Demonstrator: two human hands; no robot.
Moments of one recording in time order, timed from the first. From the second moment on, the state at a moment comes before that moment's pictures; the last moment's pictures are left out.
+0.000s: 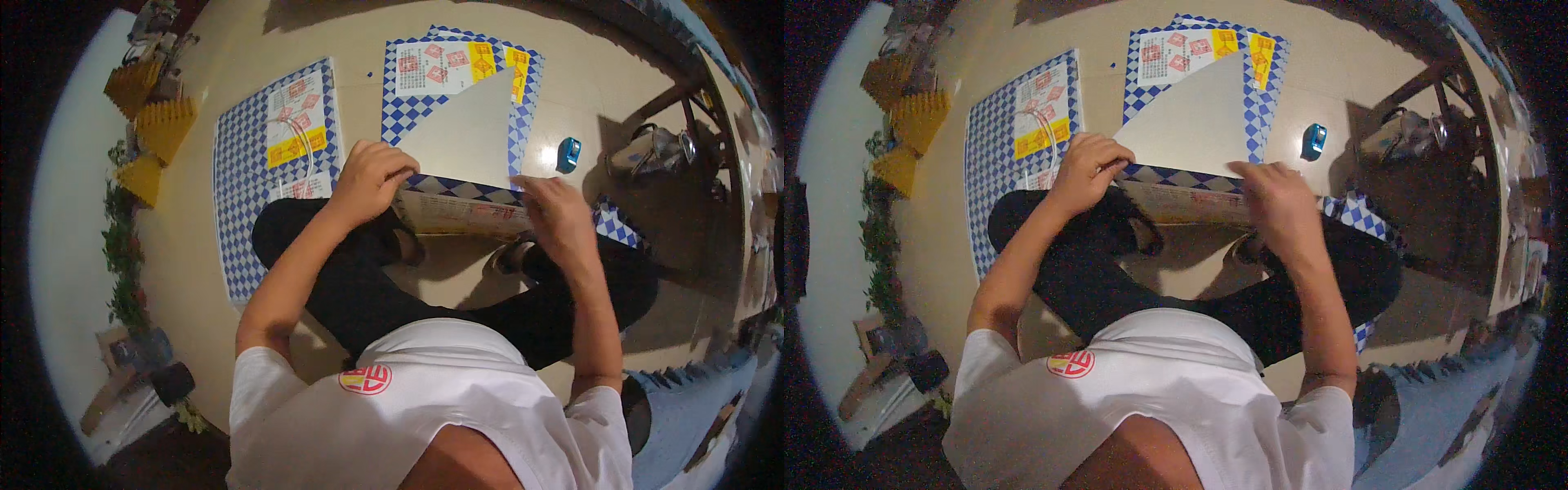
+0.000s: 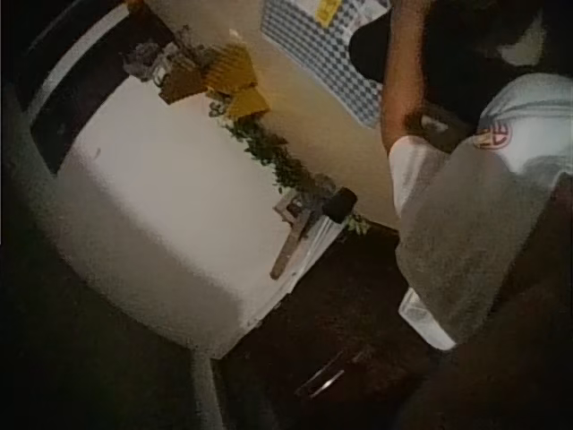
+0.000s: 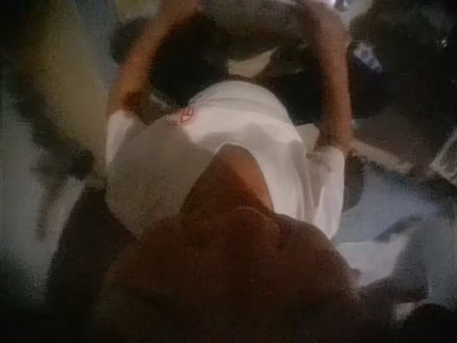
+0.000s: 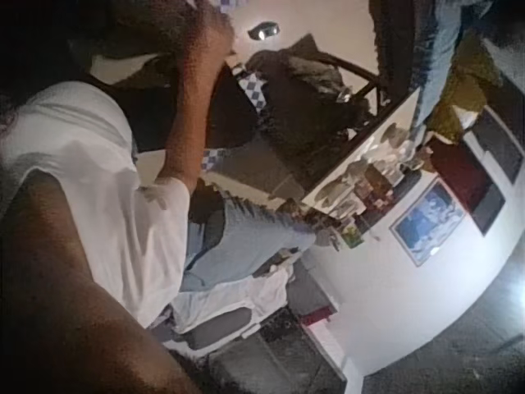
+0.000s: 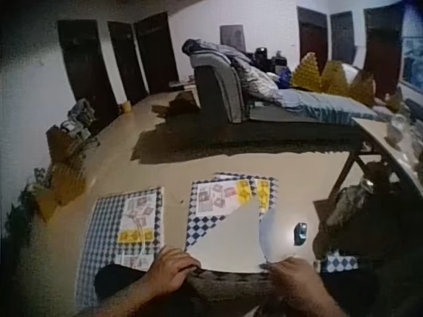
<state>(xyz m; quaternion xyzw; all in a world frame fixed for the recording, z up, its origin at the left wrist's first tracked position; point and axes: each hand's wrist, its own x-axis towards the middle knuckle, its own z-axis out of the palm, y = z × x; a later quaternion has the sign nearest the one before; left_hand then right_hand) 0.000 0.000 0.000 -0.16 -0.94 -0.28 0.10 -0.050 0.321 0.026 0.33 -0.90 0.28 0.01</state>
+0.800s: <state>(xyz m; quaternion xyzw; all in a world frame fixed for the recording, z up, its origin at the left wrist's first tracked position) 0.016 -0.025 0.000 -0.24 -0.95 -0.14 0.15 -0.084 0.231 -0.007 0.30 -0.83 0.33 -0.32</state>
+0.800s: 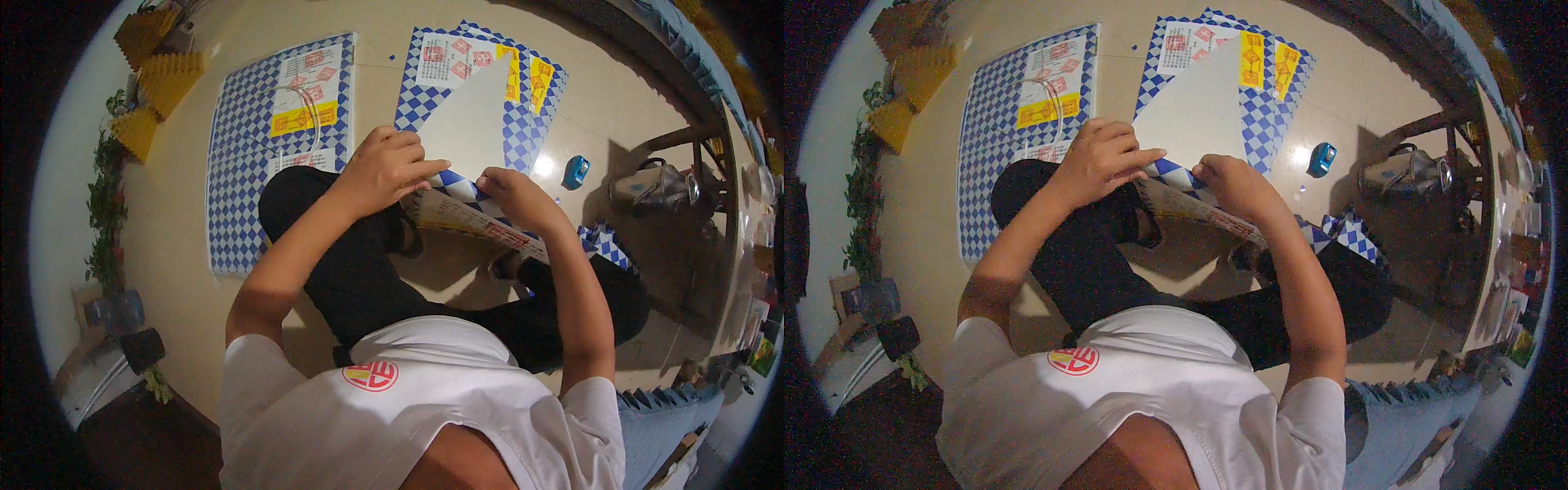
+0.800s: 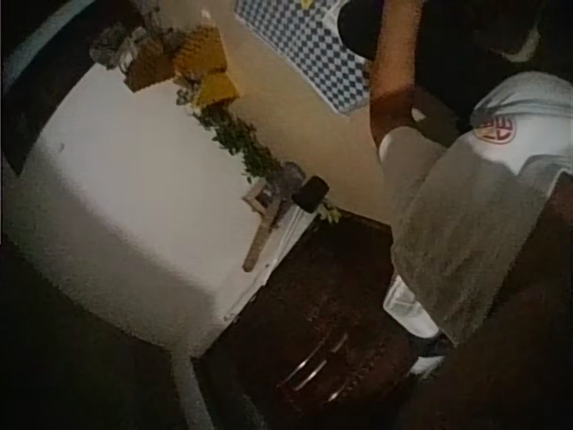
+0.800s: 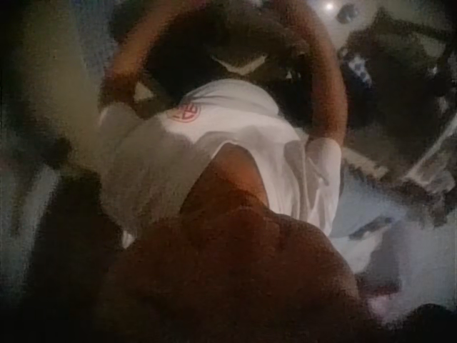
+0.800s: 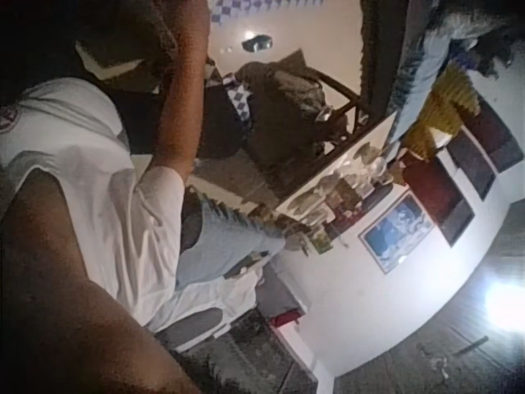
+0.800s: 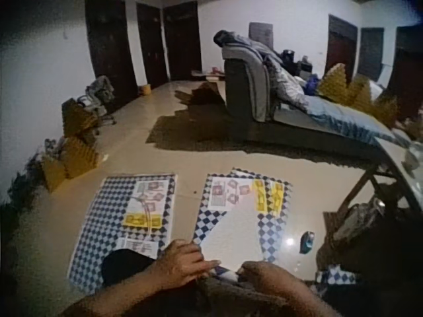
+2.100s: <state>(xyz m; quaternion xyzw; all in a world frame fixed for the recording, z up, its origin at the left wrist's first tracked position) 0.026 -0.009 0.003 -0.22 -0.95 -0.17 0.15 -0.096 0.369 0.014 0.47 -0.87 0.10 0.07</state>
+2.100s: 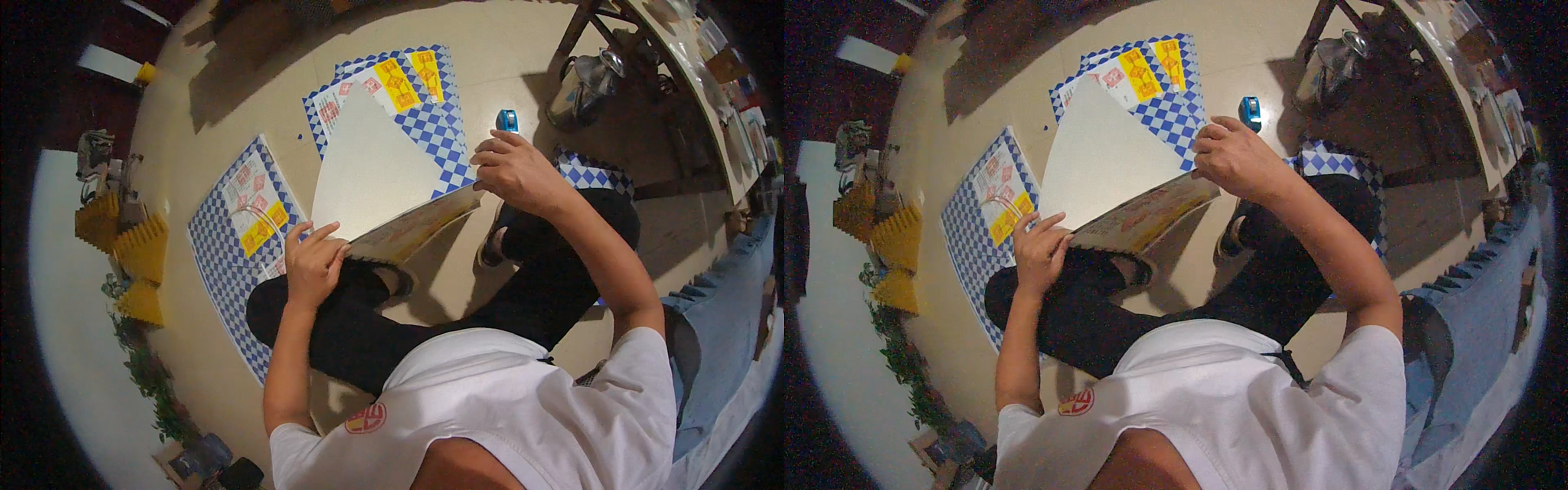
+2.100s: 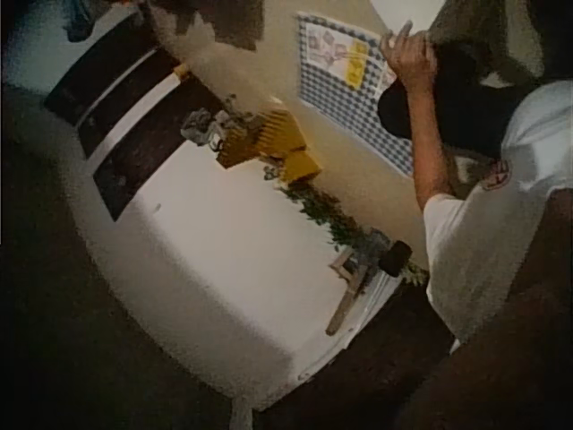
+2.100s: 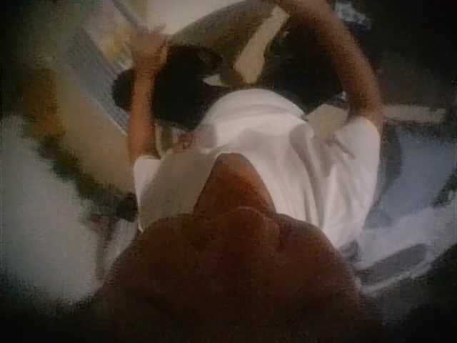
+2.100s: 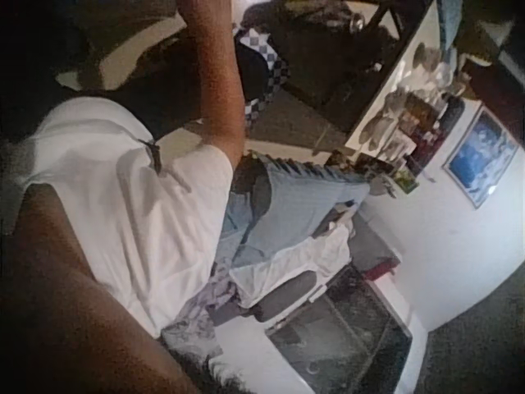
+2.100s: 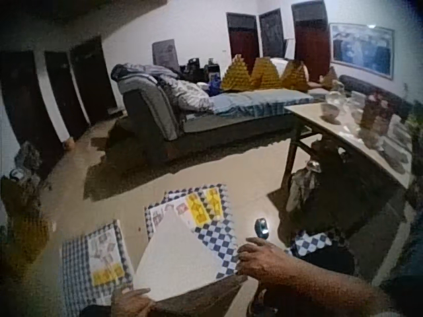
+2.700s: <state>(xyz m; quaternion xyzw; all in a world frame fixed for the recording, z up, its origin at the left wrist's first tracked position) 0.011 -0.005 0.013 -0.06 -0.87 -0.48 0.13 -0.096 0.276 0.110 0.43 -0.77 0.45 0.14</state>
